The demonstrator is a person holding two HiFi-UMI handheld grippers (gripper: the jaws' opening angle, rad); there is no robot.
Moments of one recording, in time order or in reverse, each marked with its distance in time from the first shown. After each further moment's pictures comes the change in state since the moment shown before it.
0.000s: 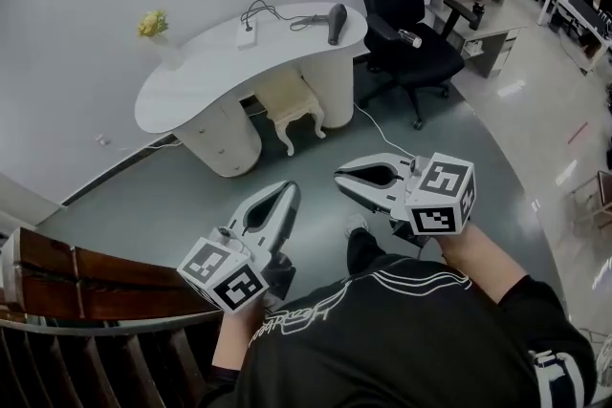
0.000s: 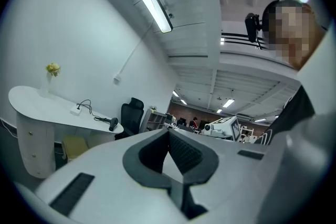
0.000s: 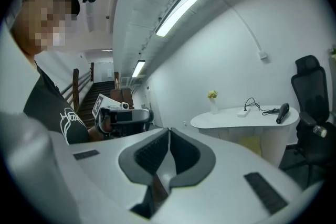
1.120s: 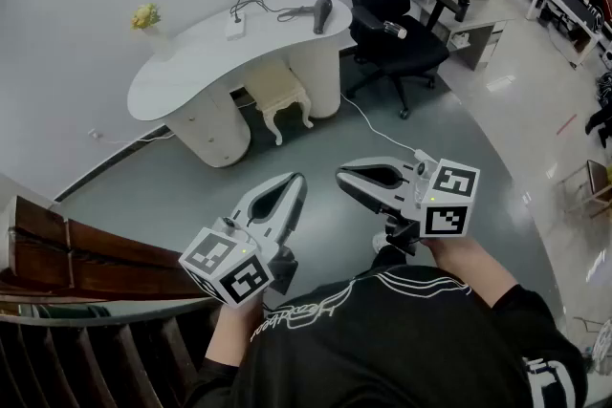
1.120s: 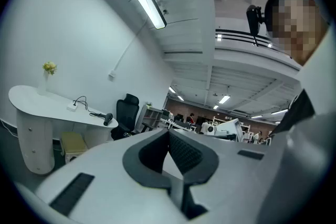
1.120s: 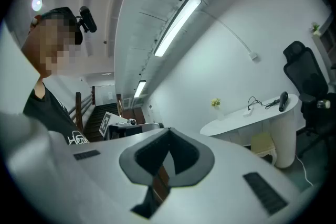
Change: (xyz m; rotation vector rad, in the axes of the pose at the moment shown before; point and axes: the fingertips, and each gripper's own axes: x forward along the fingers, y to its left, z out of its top) left arm -0.014 -0.068 -0.022 0.019 0.043 -0.012; right arm -0.058 0.063 -0.002 0.158 -0.218 0.051
